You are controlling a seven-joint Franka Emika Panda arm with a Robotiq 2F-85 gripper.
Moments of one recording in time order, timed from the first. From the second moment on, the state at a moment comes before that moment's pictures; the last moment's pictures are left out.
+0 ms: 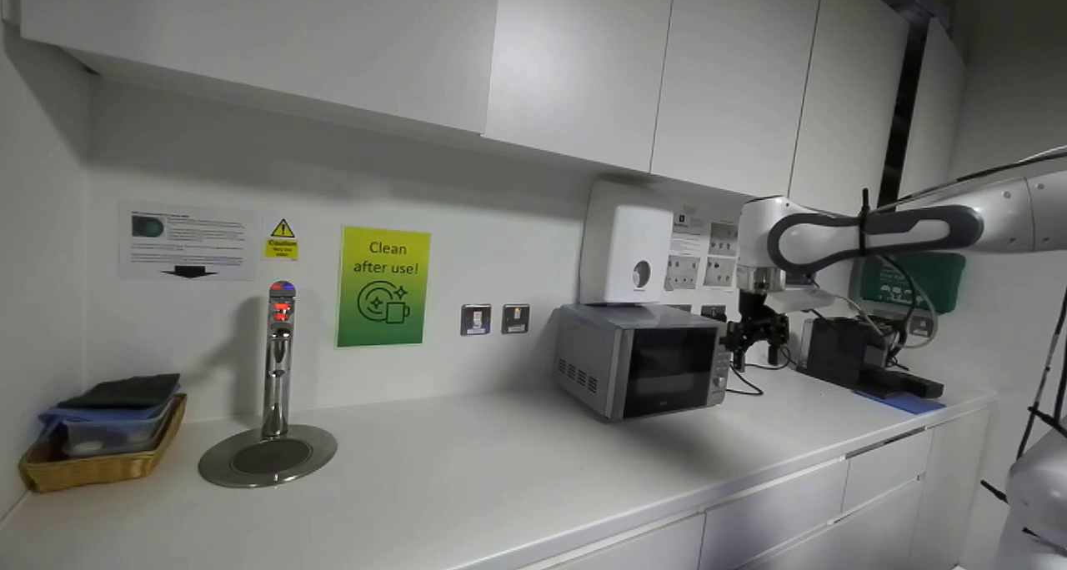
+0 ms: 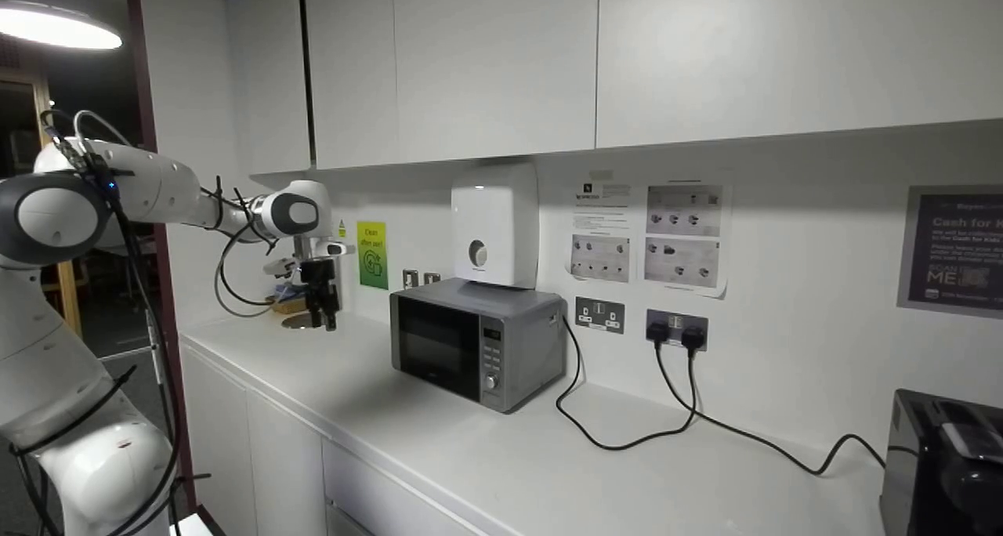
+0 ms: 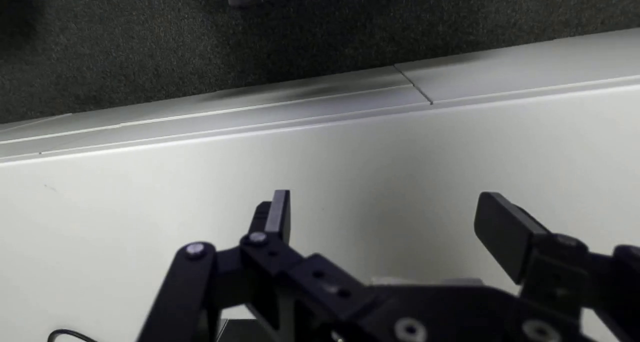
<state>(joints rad) 0.06 -0.40 0.27 -2.18 -0.02 1.75 0.46</state>
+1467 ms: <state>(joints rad) -0.06 -0.38 0.15 -2.18 -0.05 1.91 0.71</state>
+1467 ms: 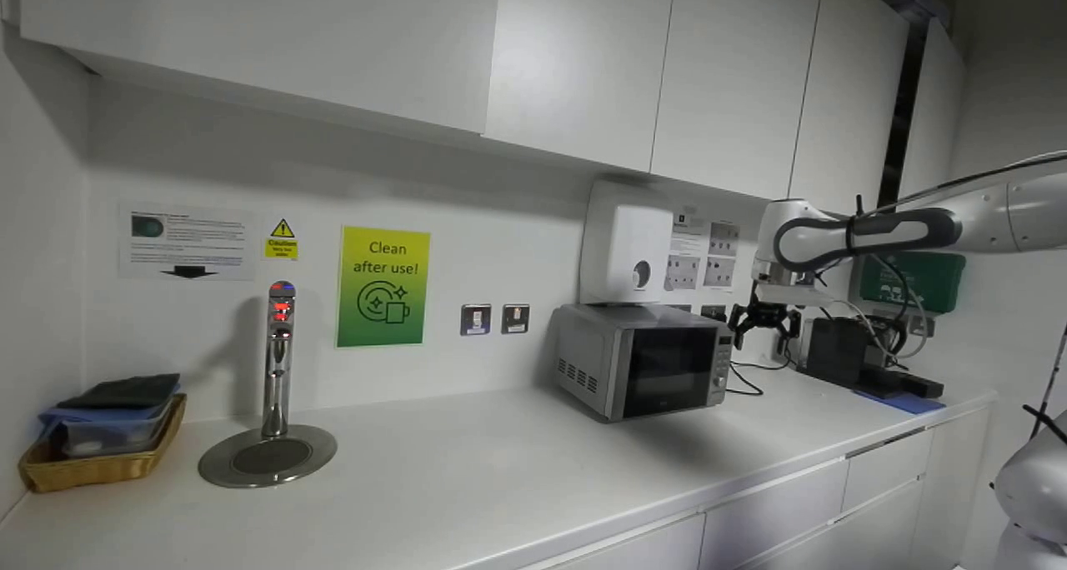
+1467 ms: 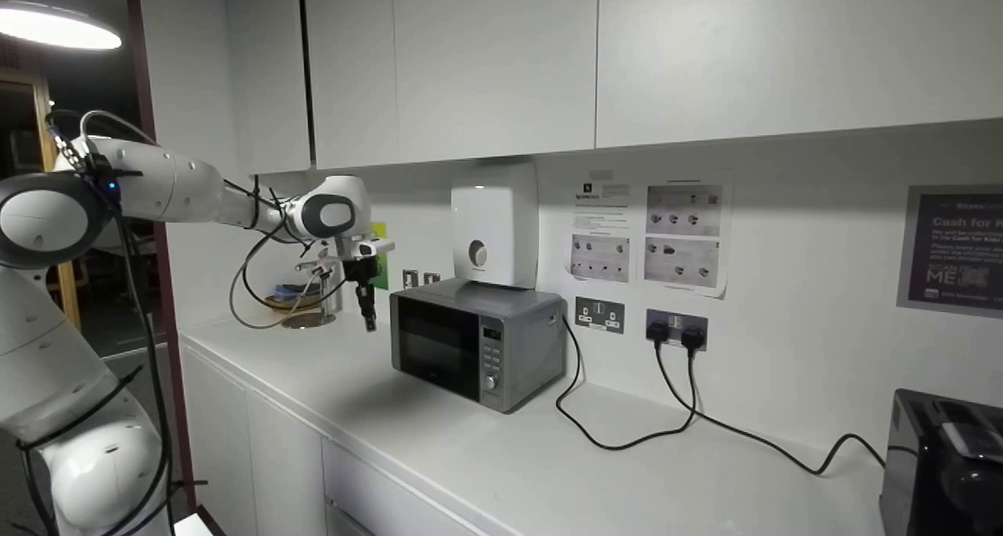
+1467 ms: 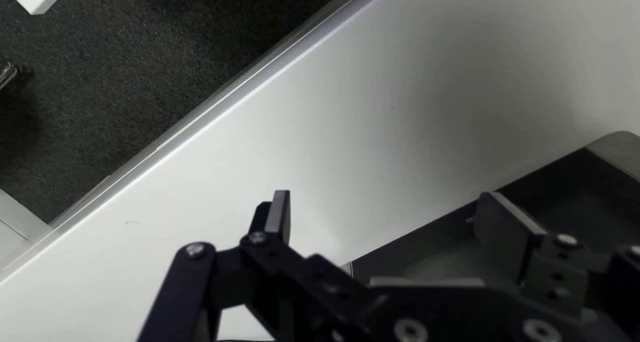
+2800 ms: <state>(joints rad) -0.17 -0.38 0.07 -2.32 -0.07 2.18 1.02</state>
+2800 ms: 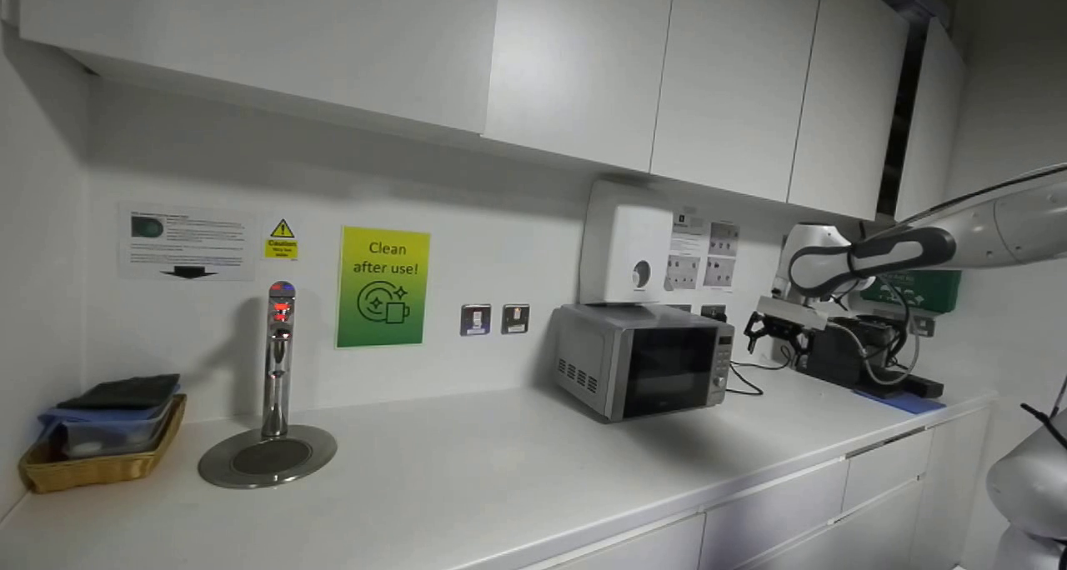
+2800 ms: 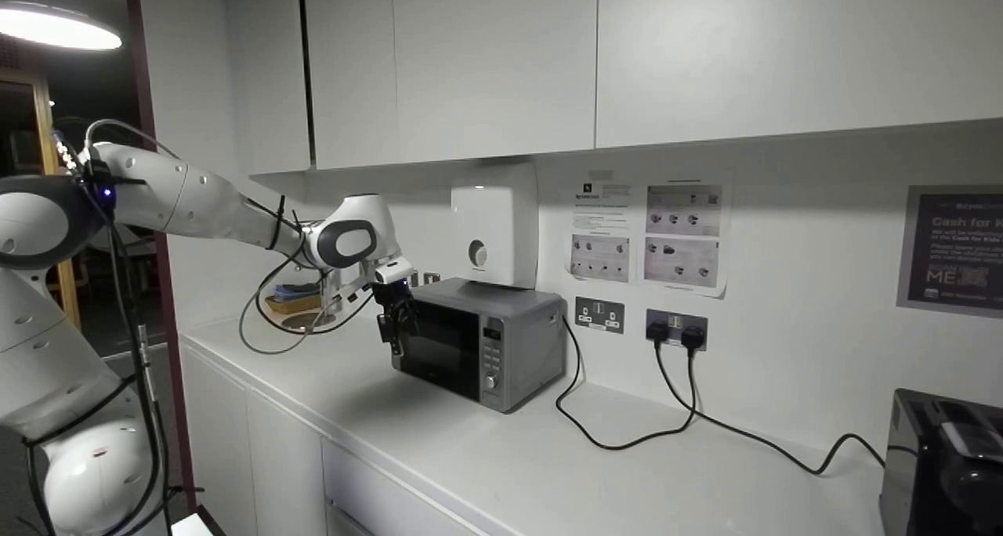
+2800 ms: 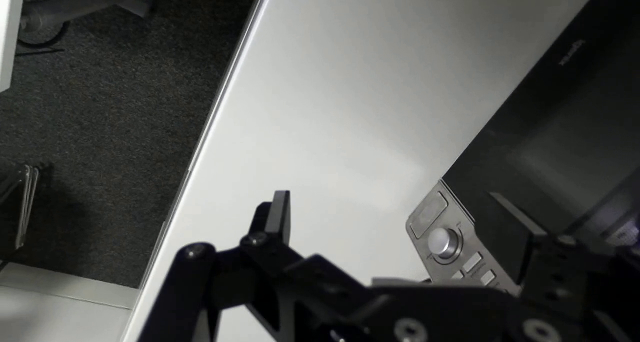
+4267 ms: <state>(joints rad) -0.25 -0.26 0.02 -2.34 -0.19 2.54 1.26</state>
